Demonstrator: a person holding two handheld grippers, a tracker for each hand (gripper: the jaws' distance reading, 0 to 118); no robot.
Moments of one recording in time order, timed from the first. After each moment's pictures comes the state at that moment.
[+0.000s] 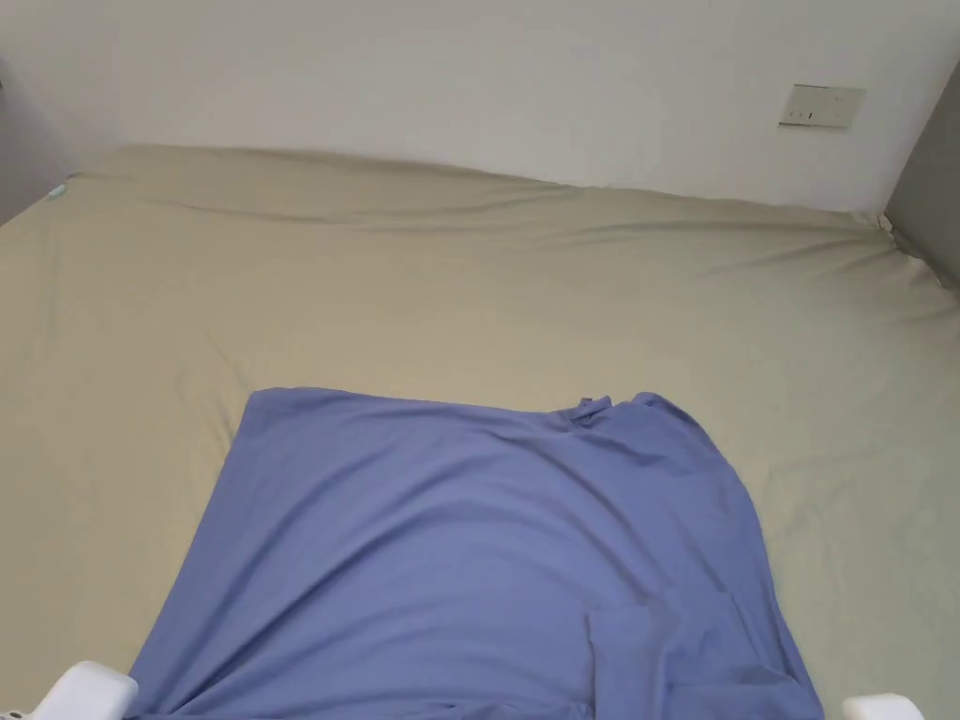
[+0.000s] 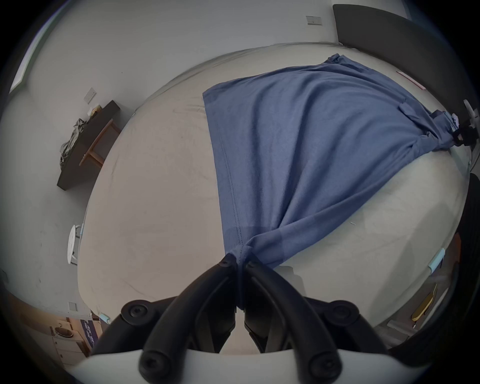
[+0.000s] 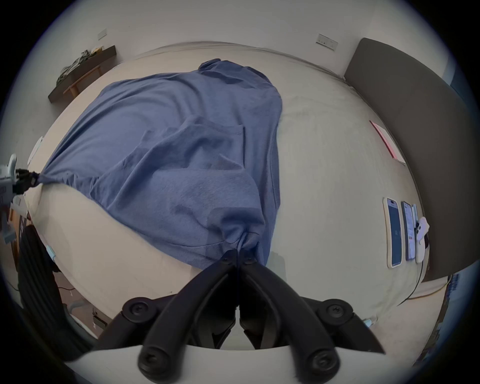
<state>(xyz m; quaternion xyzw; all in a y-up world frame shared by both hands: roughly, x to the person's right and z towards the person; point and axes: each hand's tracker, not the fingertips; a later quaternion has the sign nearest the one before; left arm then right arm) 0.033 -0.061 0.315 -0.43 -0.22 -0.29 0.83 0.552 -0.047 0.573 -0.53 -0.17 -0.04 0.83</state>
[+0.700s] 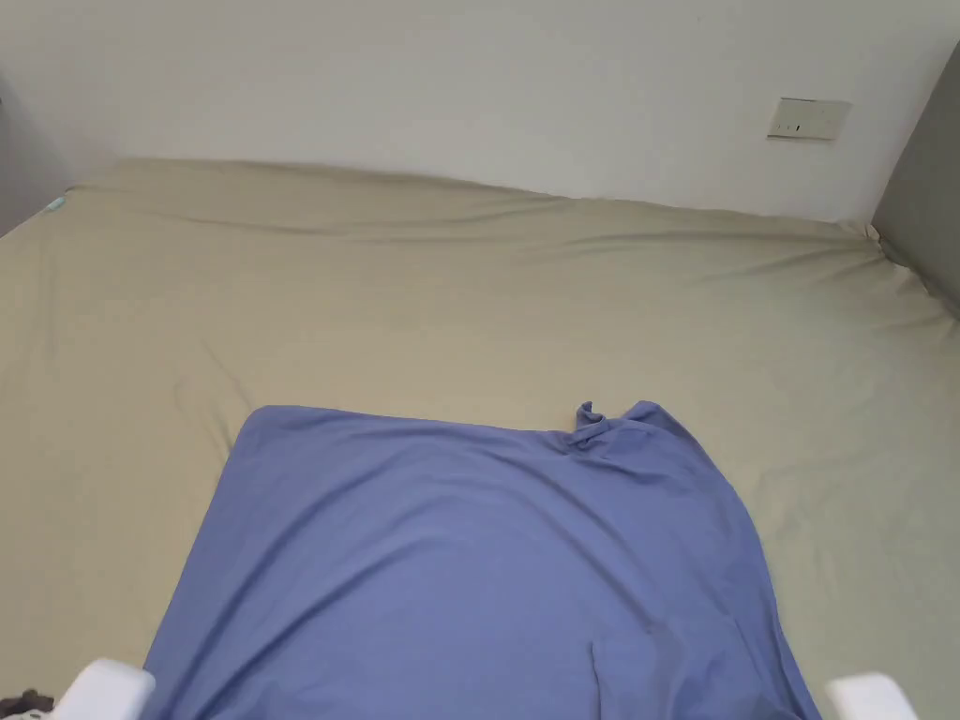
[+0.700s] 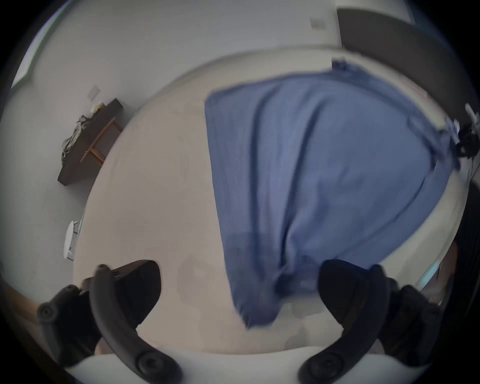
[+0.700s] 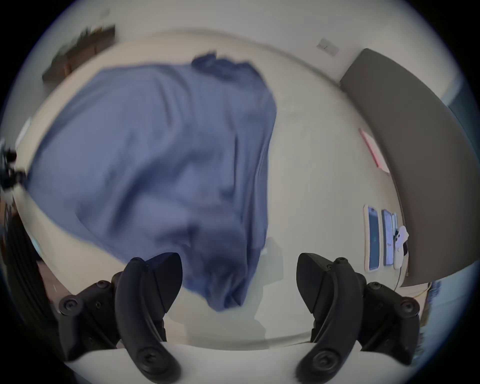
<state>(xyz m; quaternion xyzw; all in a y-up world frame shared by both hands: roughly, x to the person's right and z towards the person) 0.052 -0.048 0.326 -0.40 -0.22 -0.24 0.86 0.540 -0.021 0.561 -0.51 -0.21 0.00 0.83</state>
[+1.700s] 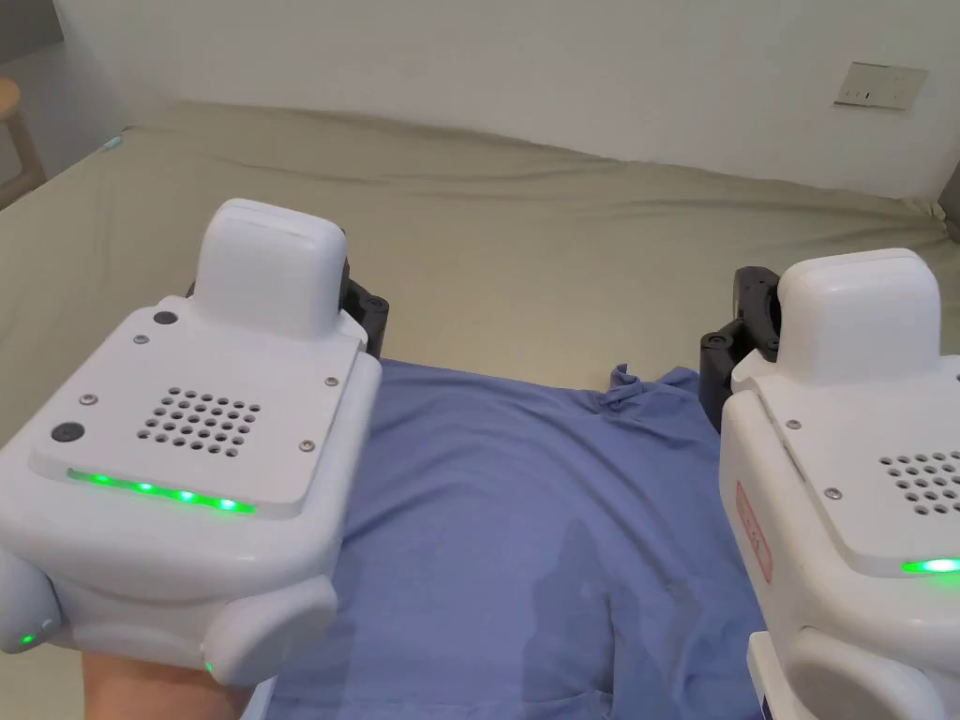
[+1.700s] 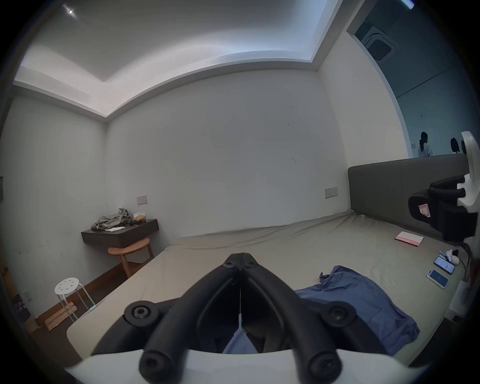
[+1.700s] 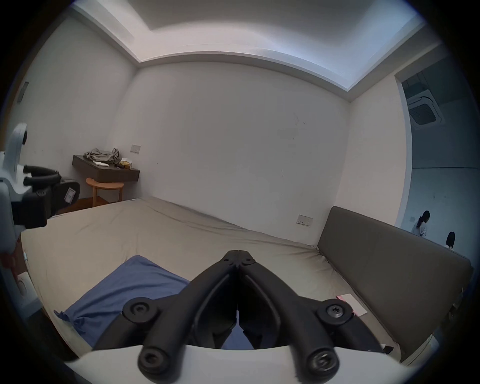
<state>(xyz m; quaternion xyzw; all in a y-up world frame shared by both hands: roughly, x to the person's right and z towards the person) 0.166 0.184 0.402 -0.01 -0.21 -0.07 0.97 0.379 0.197 0.507 -0.08 -0.20 0.14 0.97</state>
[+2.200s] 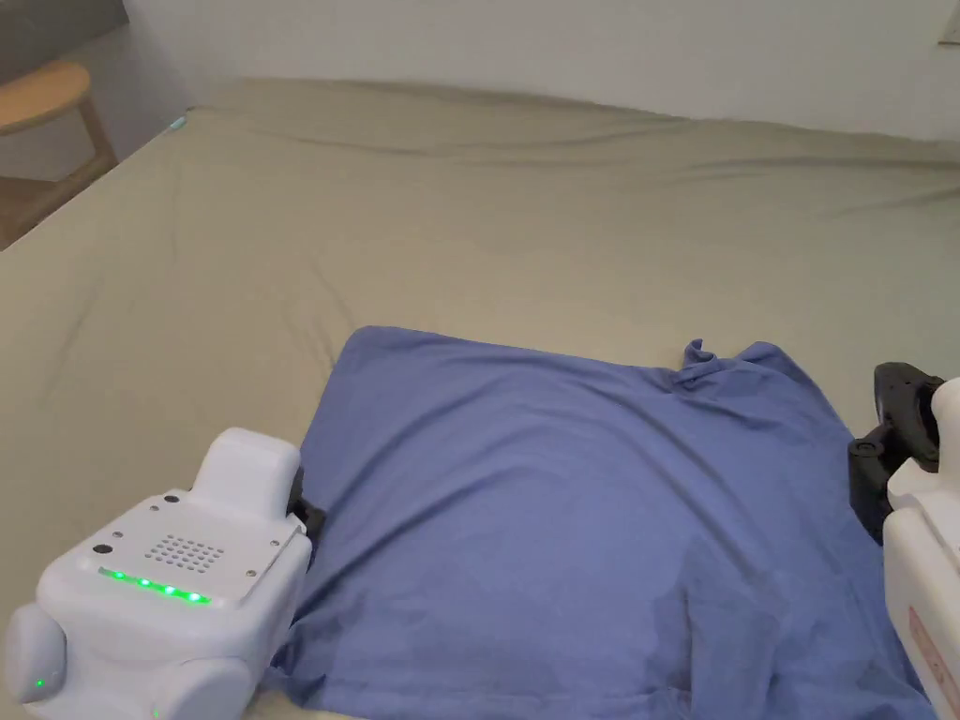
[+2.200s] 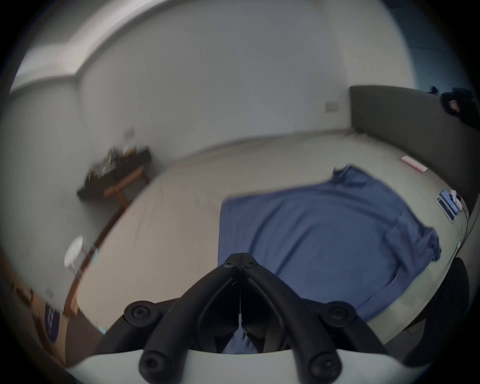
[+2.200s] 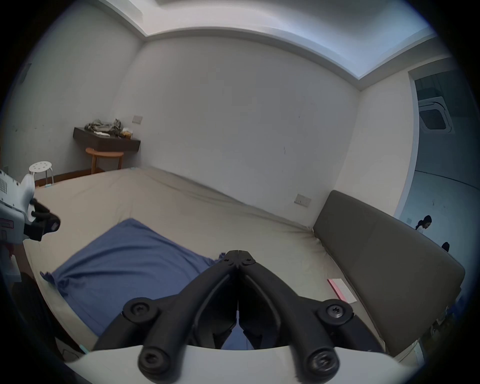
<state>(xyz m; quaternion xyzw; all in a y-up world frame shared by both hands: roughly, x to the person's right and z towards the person) 0.090 0.034 0.348 -0.30 -0.19 -0.16 0.92 0.411 0.146 0.524 -0.16 -0.21 0.16 0.95</state>
